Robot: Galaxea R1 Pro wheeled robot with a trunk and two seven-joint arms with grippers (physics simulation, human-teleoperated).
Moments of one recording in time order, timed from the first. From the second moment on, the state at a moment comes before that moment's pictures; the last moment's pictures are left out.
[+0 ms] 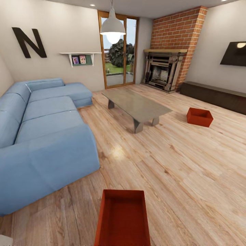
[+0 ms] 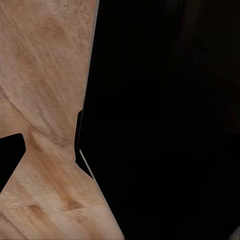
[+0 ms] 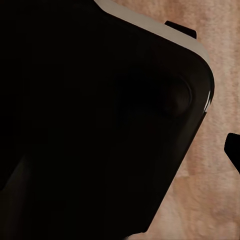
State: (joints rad) left arm 0.00 0.01 0.01 -0.05 0.20 -0.11 0.01; right arm -0.15 0.02 0.49 0.02 -0.18 -0.11 0.06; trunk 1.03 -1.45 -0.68
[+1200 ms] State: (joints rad) left arm 0.00 0.01 0.01 -0.05 0.20 -0.11 0.01; right arm -0.15 0.02 0.49 0.02 -0.18 -0.11 0.06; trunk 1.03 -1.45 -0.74
